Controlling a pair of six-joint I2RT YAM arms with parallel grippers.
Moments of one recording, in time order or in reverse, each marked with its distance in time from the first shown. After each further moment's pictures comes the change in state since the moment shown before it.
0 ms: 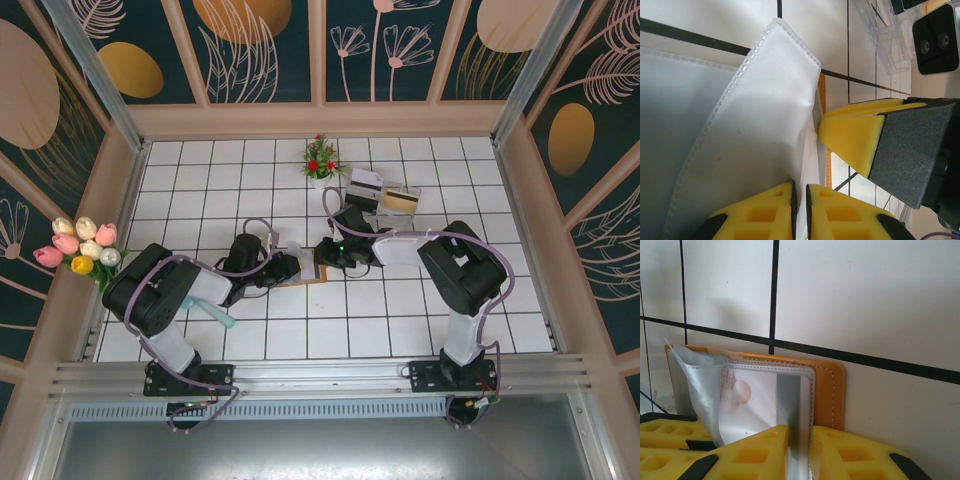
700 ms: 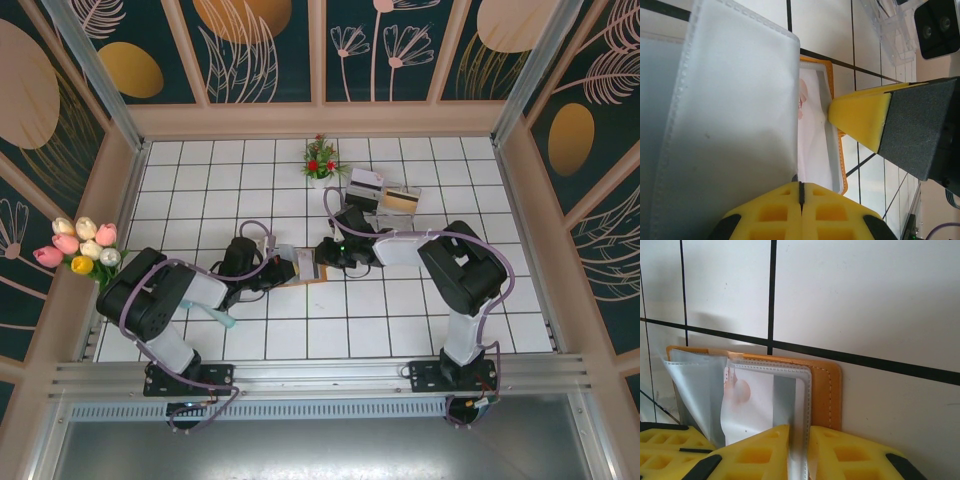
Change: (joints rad) left arm 0.025 -0.045 -0.048 -0.016 0.004 0.061; right arm -0.006 0.000 -0.009 0.013 -0.004 0.007
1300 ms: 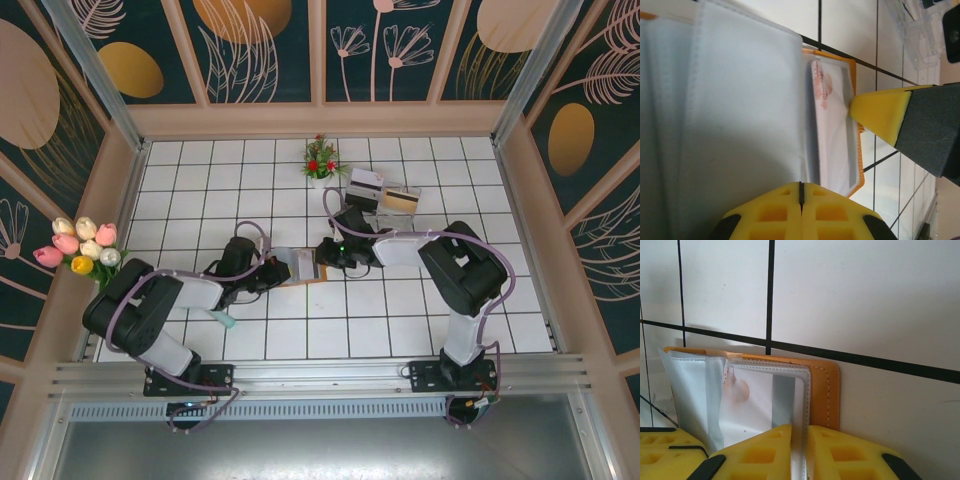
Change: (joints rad) left arm 0.002 -0.114 0.006 -0.207 -0.080 0.012; right arm 0.003 -0.008 0.001 -0.010 0.023 0.001
